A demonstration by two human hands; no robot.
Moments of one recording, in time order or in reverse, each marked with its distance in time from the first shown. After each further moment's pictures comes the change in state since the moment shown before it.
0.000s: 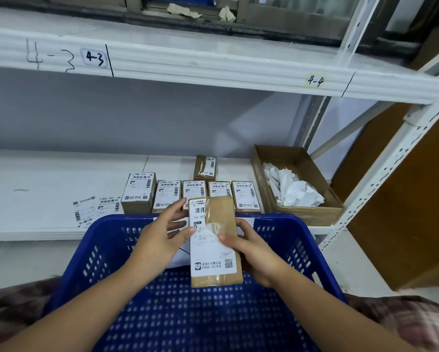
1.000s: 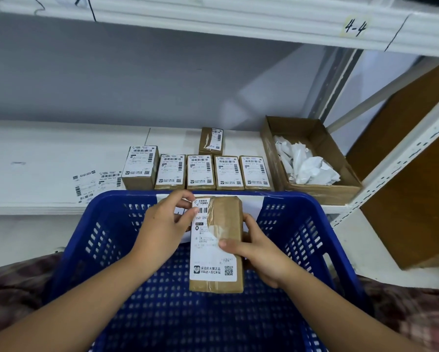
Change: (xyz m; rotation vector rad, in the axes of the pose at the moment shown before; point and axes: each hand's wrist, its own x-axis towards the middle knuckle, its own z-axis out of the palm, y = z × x) left_hand 0.007 -0.011 0.014 0.157 0.099 0.003; right_hand 0.009 0.036 -0.004 -0.047 -0.038 0.040
